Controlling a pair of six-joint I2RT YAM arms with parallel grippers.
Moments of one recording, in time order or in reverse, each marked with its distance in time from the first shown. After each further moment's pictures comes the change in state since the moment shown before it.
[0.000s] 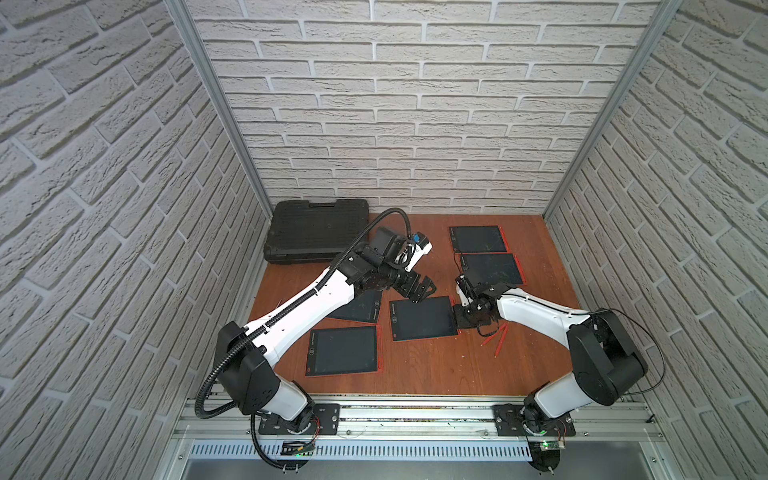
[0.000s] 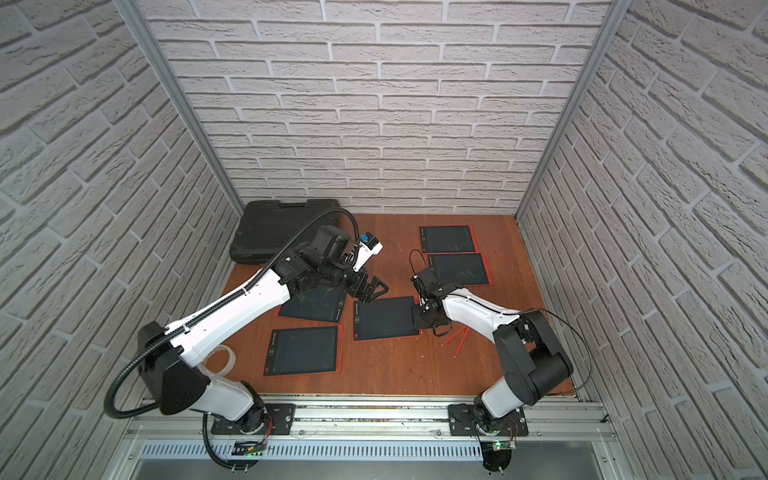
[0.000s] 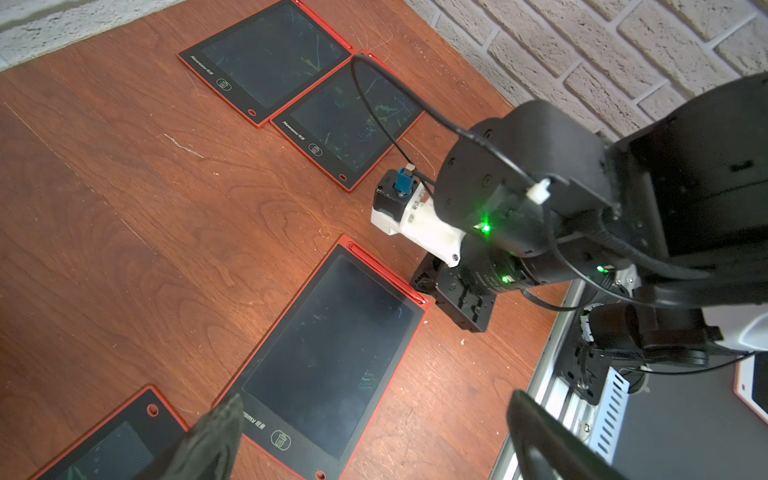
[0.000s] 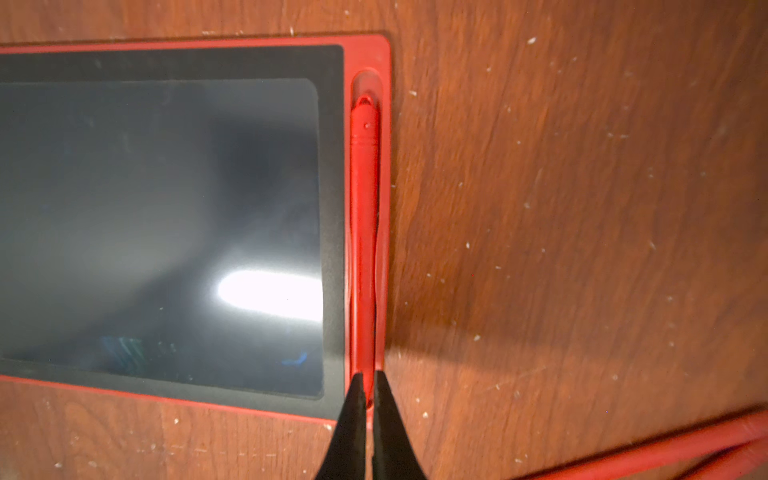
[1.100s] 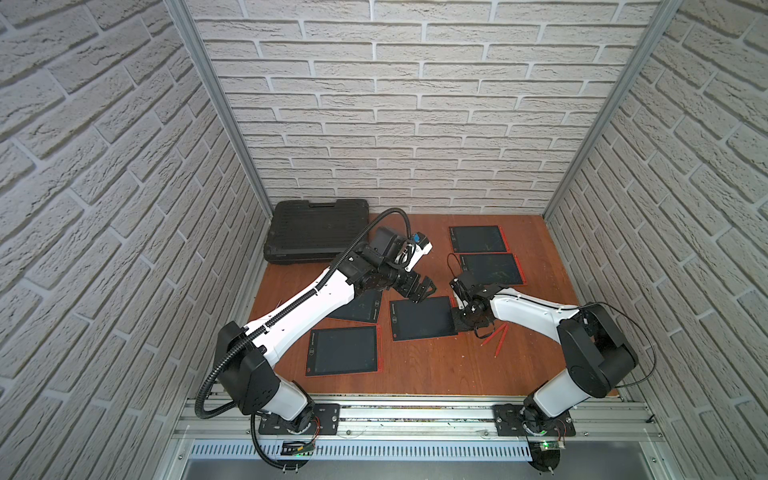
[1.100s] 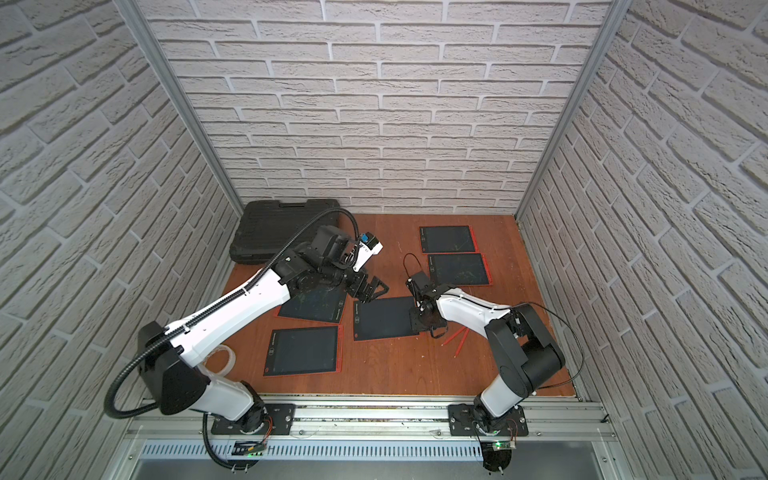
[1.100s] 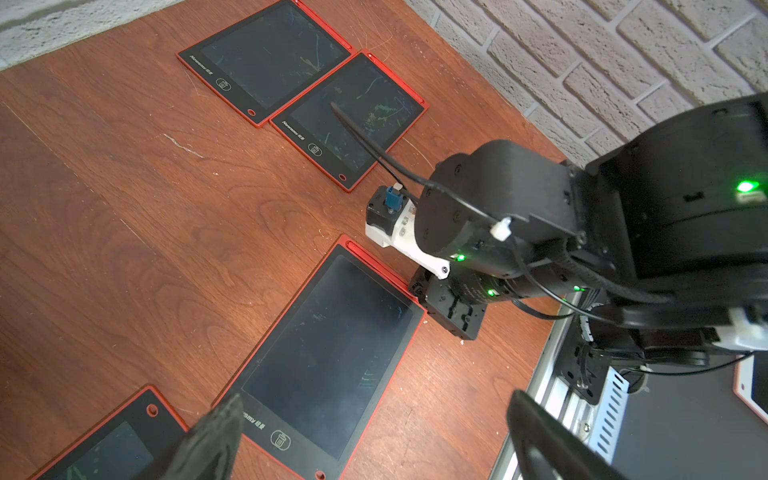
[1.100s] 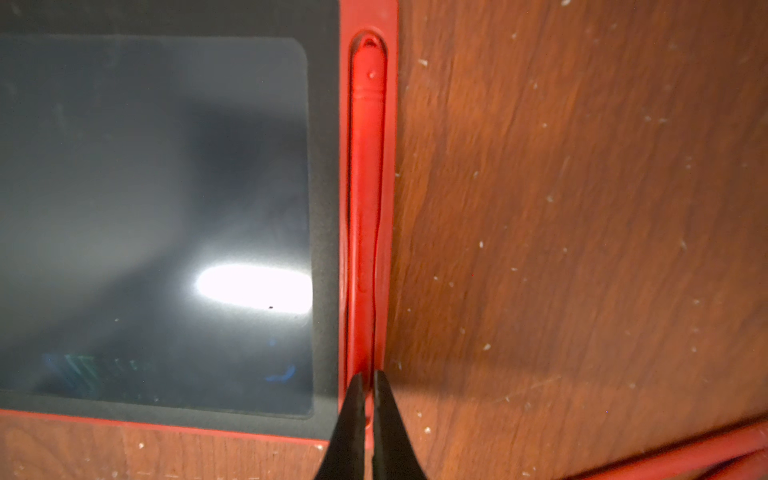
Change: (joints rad) left arm 0.000 0.000 0.000 0.000 0.000 0.000; right arm 0.033 0.060 0.008 -0.002 0.050 0.009
